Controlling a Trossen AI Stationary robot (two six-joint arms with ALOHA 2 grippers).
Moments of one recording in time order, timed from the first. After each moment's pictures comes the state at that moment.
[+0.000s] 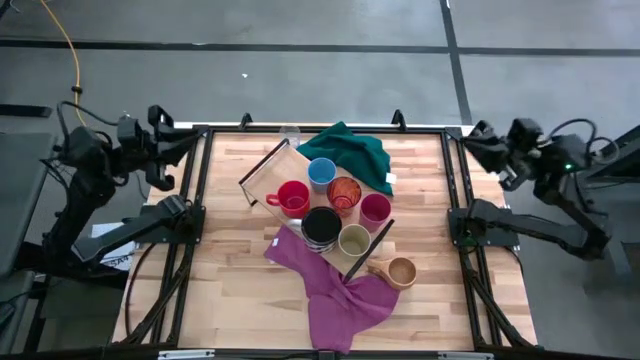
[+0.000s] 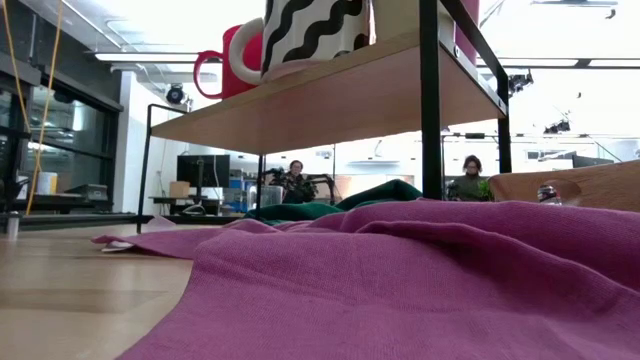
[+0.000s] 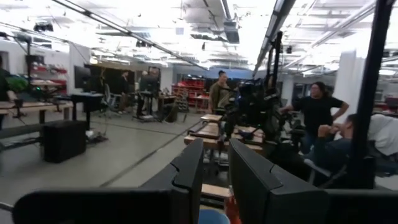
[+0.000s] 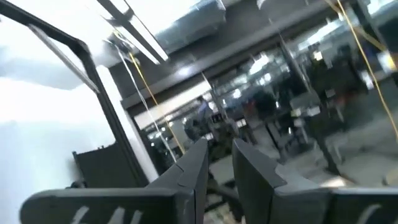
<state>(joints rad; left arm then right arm) 0.88 0.40 0.96 -0.29 0.49 -0.21 -0.47 0.39 0.85 -0.02 -0.37 0.63</state>
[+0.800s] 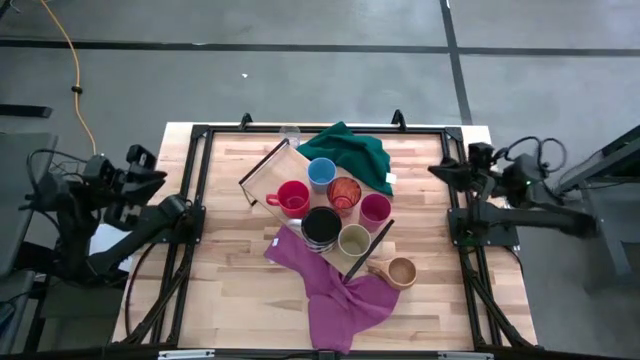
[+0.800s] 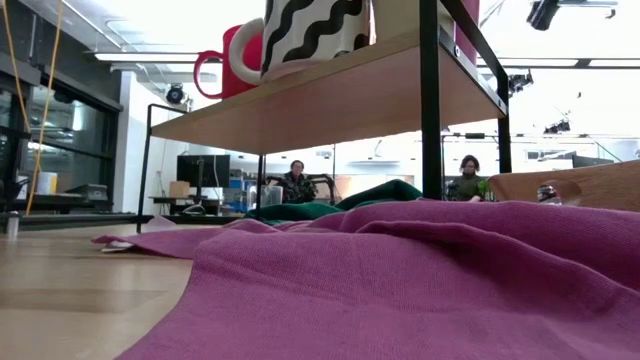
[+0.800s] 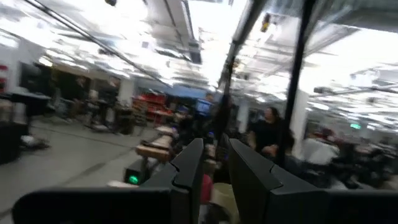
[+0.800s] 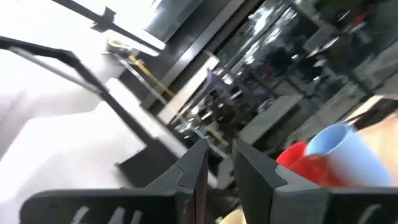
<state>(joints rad) 0.88 0.01 0.86 -0.43 0.61 -0.45 -0.14 0.29 0.50 0.12 -0.11 0.85</state>
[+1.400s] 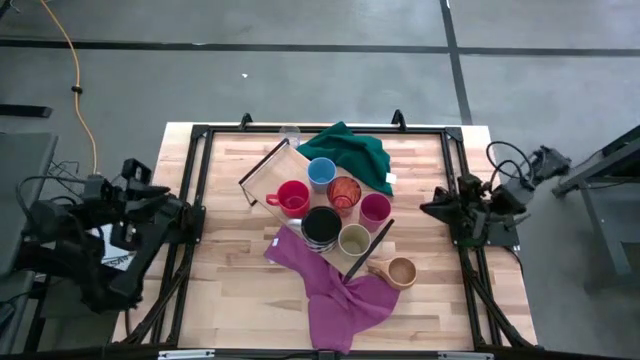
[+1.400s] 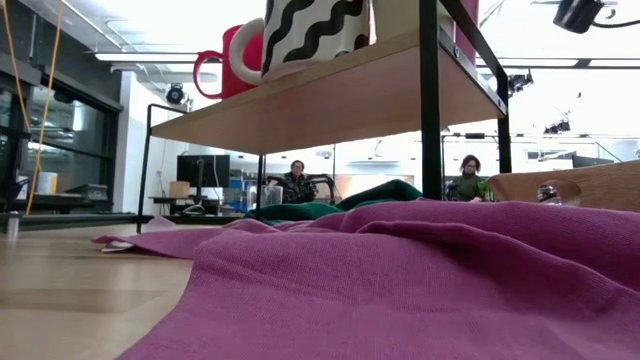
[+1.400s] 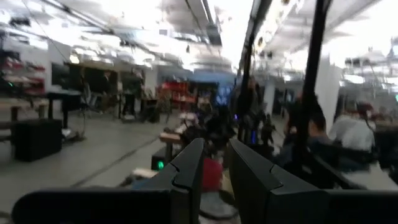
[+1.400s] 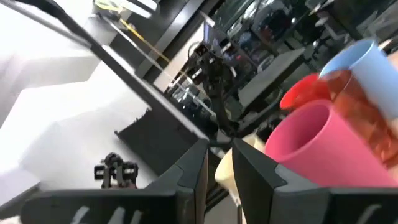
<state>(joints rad) 1.35 0.01 1.00 -0.52 0.99 -0.51 0.65 0.35 0.39 0.23 0.57 0.68</state>
